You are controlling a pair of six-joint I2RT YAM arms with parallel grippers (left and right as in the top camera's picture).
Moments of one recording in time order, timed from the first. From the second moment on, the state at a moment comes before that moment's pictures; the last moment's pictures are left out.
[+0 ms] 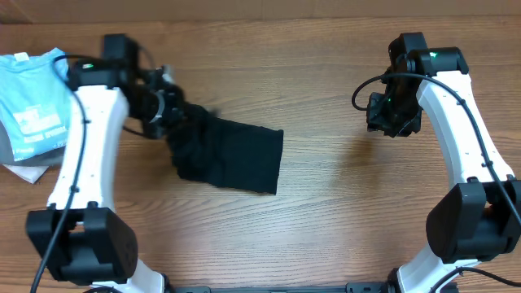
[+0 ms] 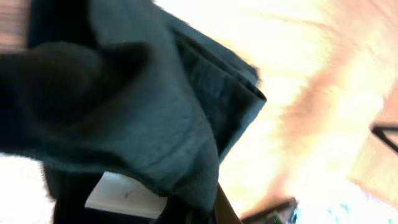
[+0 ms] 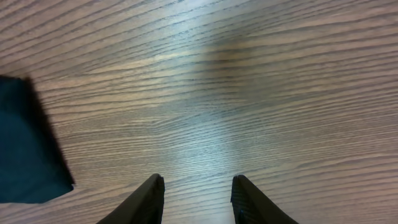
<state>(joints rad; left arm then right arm) 0.02 1.76 1.63 -1.29 0.54 -0.26 0.05 1.84 1.67 -1.38 -0.06 0.26</state>
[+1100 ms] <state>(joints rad) -0.53 2.04 1.64 -1.08 0.41 -0.37 0.05 1.84 1.67 -1.40 -0.07 0.25</state>
